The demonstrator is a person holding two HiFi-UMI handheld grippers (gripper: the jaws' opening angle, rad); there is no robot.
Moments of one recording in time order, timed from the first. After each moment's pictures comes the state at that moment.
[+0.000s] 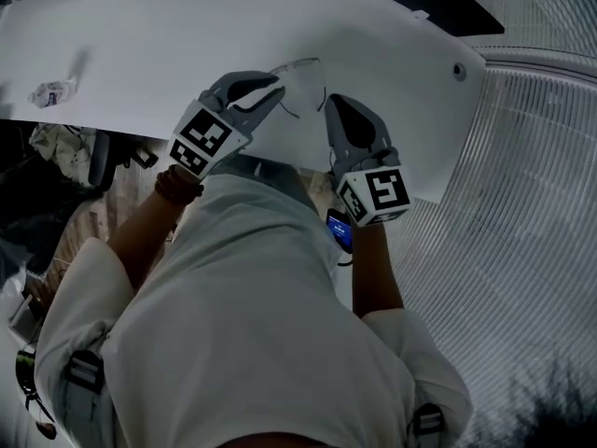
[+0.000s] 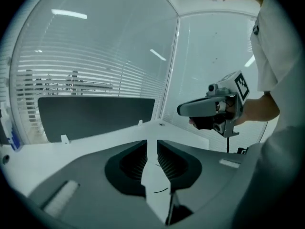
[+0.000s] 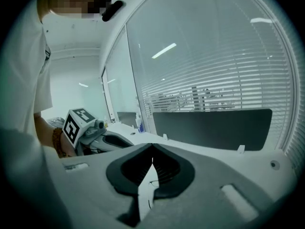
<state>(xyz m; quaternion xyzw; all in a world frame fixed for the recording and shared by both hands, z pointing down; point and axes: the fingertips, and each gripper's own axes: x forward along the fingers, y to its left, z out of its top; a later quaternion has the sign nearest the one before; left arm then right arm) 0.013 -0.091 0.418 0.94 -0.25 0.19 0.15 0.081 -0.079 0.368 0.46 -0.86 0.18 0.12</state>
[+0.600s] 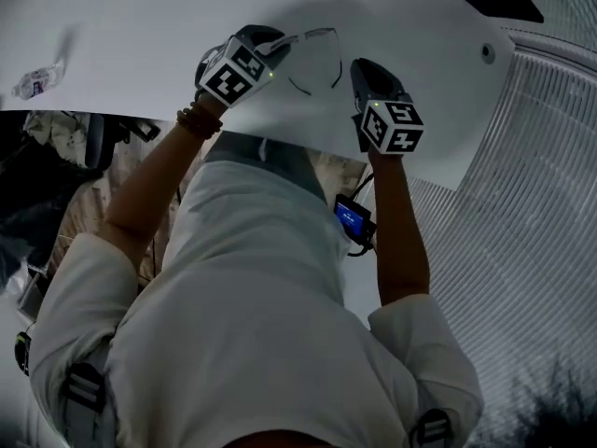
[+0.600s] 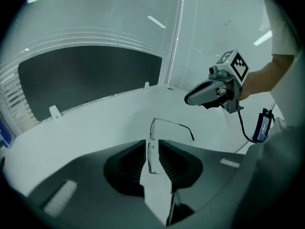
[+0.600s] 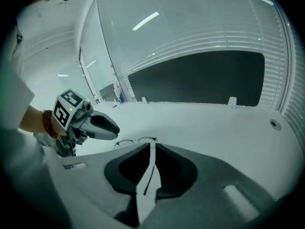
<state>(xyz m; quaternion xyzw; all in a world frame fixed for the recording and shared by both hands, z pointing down) 0.017 -0.131 0.585 0.89 -0.22 0.36 0.16 0.145 -0.112 0.554 0.47 -0.80 0.30 0.23</state>
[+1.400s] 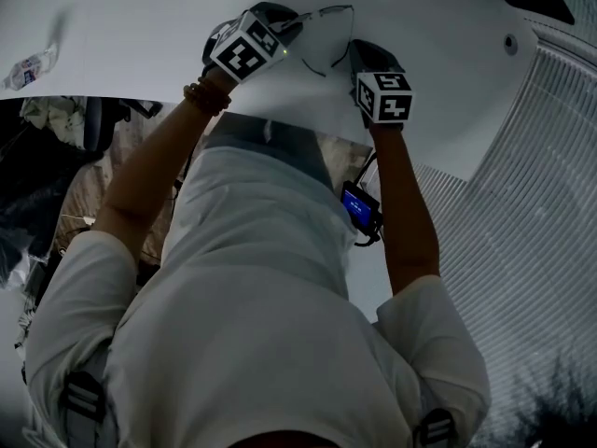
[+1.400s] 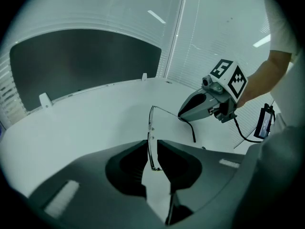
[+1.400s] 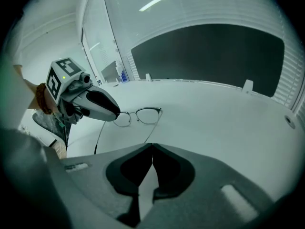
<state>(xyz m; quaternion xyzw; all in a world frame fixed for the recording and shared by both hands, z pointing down) 0.030 -0.126 0.616 0.89 -0.19 0.38 0.18 0.133 -0.103 0.631 0.43 -0.79 0.30 0.32</state>
